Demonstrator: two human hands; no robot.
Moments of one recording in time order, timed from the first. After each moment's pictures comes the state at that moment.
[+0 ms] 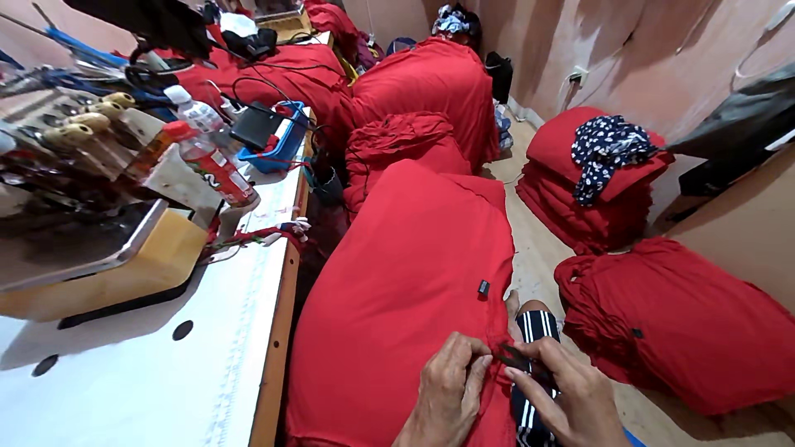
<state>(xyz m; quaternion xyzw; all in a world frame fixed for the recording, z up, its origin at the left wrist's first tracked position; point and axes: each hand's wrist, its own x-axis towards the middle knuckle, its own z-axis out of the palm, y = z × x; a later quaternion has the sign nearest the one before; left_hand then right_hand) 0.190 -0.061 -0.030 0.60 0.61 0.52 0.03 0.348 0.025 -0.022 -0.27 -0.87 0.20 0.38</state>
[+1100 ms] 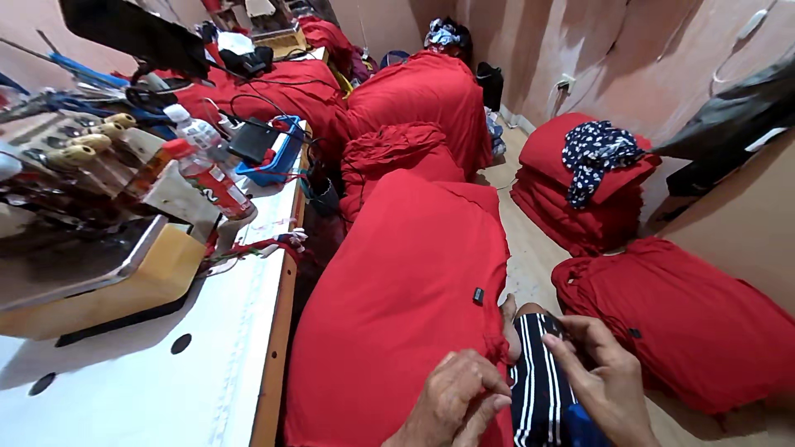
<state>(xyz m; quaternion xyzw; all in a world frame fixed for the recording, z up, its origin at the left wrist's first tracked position) 0.181 -0.067 -0.003 0.71 0.47 0.52 0.09 0.362 0.044 -0.018 -0.37 -0.74 0.33 0.46</state>
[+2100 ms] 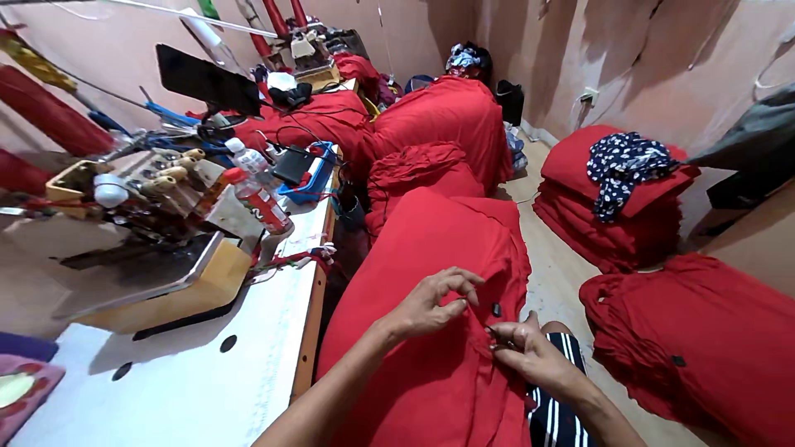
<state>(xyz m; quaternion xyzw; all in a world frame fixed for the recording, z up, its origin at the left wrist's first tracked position) 0.079 0.005 0.038 0.71 0.55 0.35 0.26 0.294 0.076 -0.016 -0.16 -0.71 0.65 0.19</state>
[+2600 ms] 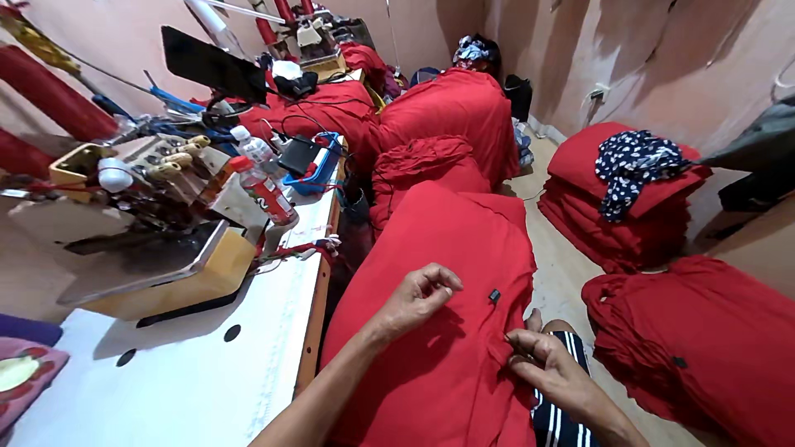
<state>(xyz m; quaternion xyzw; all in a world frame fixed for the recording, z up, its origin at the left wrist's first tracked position) 0.069 -0.017 0.030 0.60 0.57 0.47 0.30 0.311 0.062 -0.023 -0.16 -0.72 0.63 0.26</state>
